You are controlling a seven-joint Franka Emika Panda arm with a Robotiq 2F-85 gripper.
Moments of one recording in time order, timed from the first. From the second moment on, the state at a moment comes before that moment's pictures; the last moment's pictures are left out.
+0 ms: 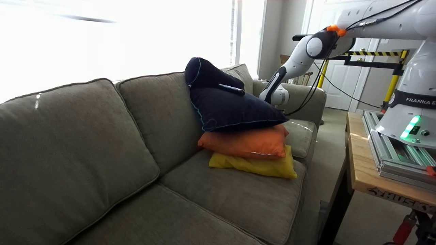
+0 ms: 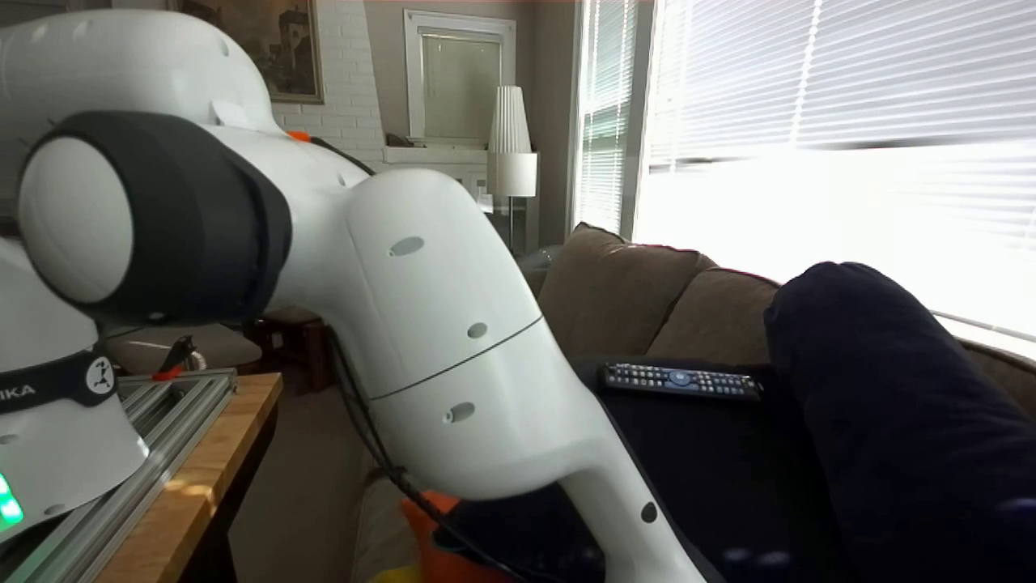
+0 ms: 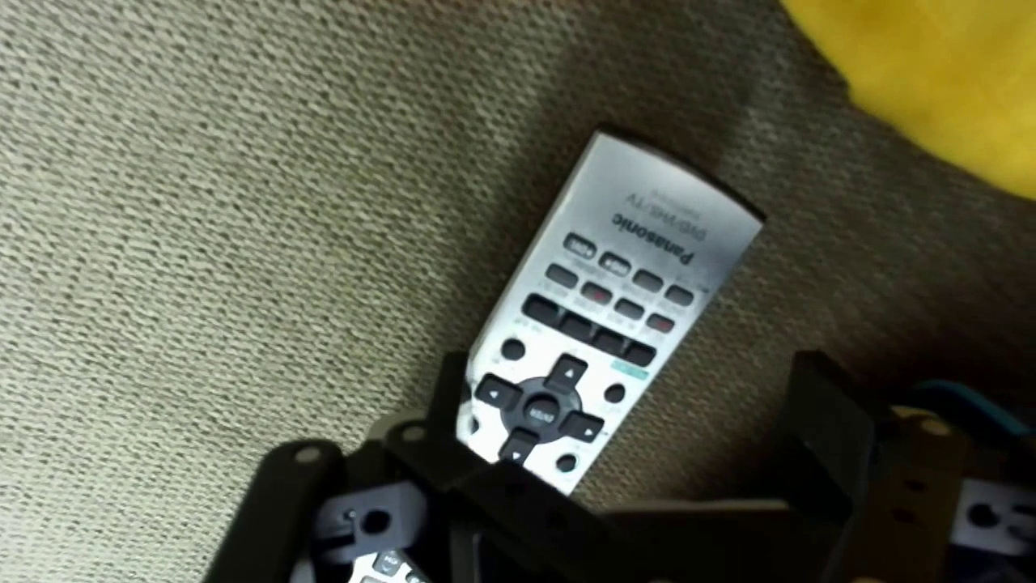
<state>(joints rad) -0.52 1.49 -0.12 -1.13 0.25 2.68 0.23</state>
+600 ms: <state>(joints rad) -0.46 1.49 -0.20 -1.14 0.25 2.62 0.30</state>
